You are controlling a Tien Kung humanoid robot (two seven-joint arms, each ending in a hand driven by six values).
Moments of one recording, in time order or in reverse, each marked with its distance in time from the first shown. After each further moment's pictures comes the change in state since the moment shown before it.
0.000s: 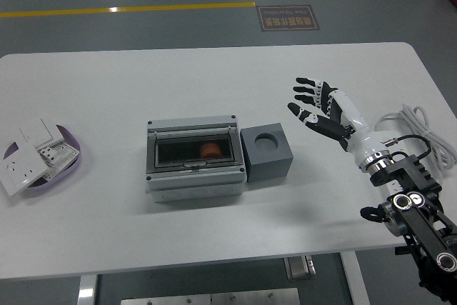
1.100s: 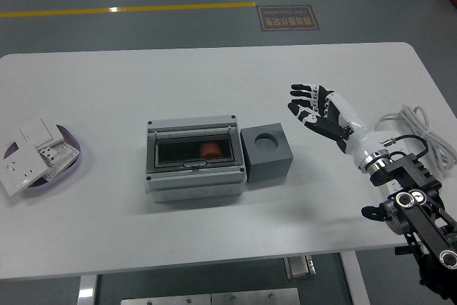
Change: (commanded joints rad) left arm 0.000 0.006 0.016 0.000 -0.018 0.004 -0.002; right arm 0.007 -0.012 -0.003 0.001 0.051 0.034 -0.029
